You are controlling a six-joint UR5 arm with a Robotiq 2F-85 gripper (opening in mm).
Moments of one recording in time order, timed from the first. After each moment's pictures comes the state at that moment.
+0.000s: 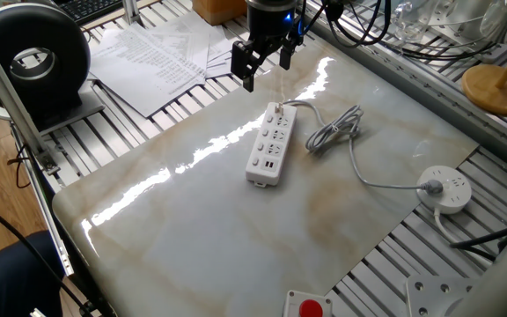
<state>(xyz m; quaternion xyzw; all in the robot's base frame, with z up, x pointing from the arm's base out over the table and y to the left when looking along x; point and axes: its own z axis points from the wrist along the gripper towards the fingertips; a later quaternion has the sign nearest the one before) 0.544 0.002 0.190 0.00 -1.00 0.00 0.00</state>
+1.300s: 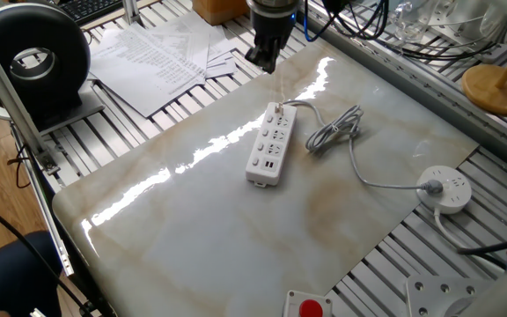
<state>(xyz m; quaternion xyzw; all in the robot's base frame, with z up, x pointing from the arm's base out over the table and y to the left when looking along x) 0.573 -0.031 0.177 0.12 -0.99 0.06 -0.06</state>
